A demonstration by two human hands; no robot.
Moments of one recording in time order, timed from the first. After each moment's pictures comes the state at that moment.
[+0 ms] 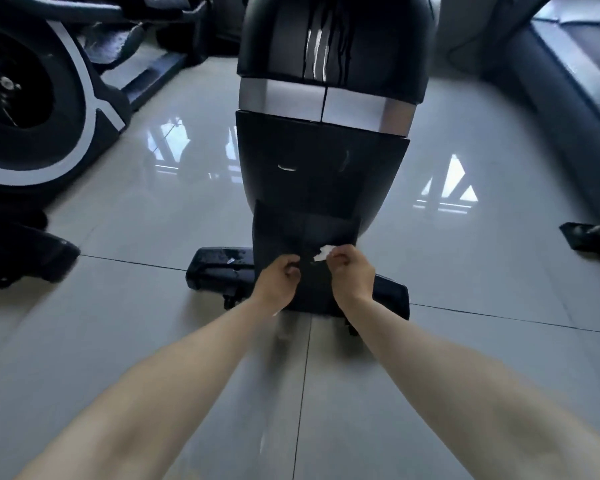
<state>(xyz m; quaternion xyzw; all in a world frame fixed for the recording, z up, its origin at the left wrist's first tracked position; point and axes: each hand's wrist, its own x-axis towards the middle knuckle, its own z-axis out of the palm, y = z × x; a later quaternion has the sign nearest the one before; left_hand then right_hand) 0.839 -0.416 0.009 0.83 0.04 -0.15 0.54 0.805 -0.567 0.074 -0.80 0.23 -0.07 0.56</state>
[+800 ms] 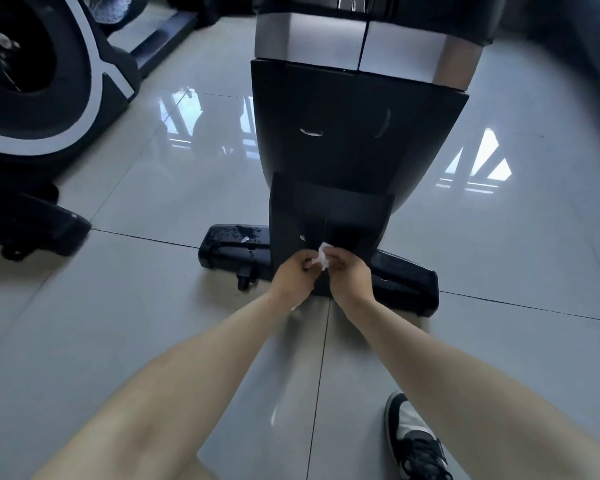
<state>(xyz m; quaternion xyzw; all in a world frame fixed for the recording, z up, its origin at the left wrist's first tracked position) 0.836 -0.415 -0.016 0.82 0.05 -0.16 0.55 0.809 -0.537 0.014 -0.80 0.19 0.03 0.57</state>
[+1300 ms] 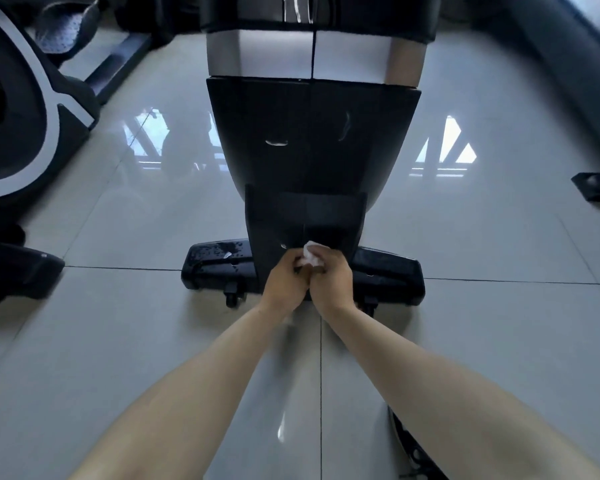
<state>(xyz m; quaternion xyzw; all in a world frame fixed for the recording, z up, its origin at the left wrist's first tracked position) 0.837 -0.422 0.001 0.79 0.01 -0.18 0.58 0.805 -0.520 0.021 -0.78 0.20 -0.06 0.60</state>
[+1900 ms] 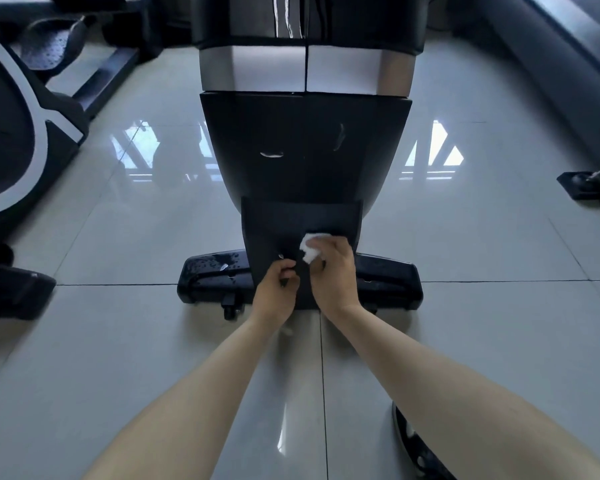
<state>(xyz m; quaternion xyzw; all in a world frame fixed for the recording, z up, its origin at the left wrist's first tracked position) 0.838 -0.409 -0.005 0.78 0.07 -0.16 0.60 0.816 -0.527 0.032 -0.86 0.13 -0.14 0.48</state>
